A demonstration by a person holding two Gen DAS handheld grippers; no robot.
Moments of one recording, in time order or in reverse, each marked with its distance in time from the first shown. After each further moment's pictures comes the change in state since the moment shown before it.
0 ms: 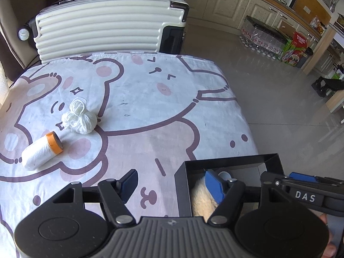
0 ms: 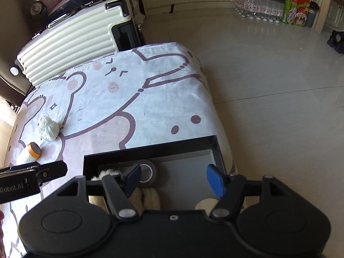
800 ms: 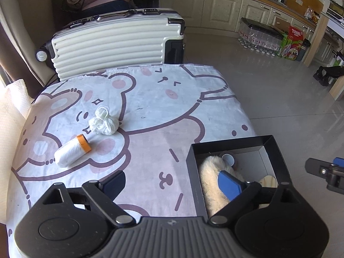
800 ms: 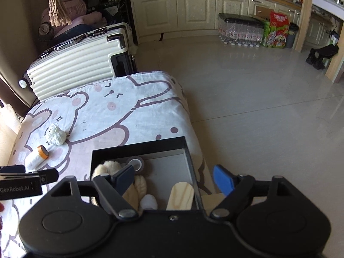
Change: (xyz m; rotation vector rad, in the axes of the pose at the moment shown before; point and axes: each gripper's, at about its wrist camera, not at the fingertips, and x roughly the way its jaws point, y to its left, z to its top) left arm -0.064 -0.007 -0.034 0.076 -0.064 0.097; right arm -0.103 -0.013 -0.043 -0.014 -0.166 -0.075
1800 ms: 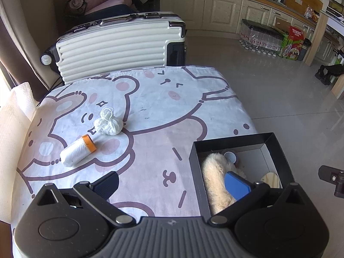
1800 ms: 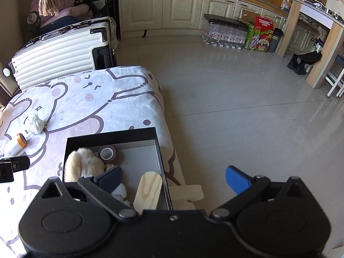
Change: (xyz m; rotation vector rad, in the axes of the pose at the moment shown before) left arm -0.009 -0.002 -0.010 0.014 -0.021 0.026; right arm -0.009 -0.015 -0.014 -0.038 0.004 -0.121
